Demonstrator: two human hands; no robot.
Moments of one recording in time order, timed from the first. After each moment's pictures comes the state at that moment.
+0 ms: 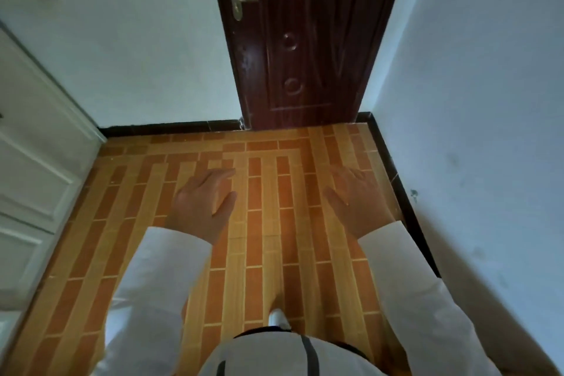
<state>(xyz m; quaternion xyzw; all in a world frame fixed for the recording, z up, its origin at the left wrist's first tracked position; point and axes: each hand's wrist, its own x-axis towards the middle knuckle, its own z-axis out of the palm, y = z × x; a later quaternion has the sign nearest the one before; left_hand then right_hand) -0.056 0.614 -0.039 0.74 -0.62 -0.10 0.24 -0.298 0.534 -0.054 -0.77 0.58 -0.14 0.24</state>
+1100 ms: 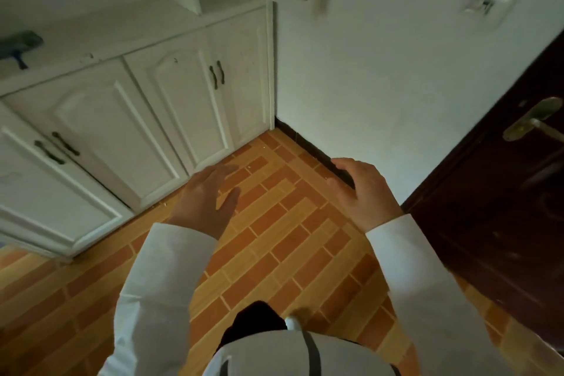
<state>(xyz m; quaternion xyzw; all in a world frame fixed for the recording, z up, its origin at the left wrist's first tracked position) 0.301 0.422 -0.028 0.92 -0.24 0.03 0.29 0.209 0.172 -0.034 -0.94 0.15 -0.10 0.28</state>
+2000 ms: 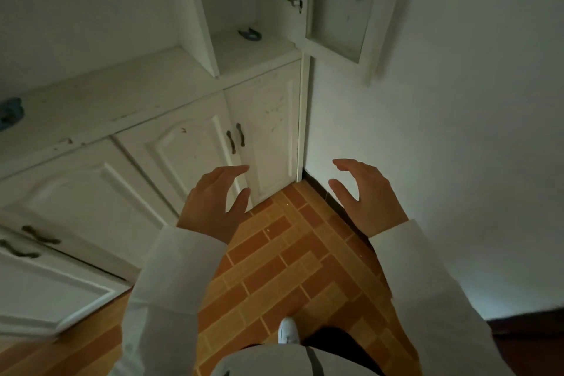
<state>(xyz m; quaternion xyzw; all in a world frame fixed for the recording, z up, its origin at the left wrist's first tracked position) 0.695 0.268 -0.017 0.93 -0.19 0.06 0.32 0.641 0.025 -0.032 -0.94 0.10 -0.10 0.32</state>
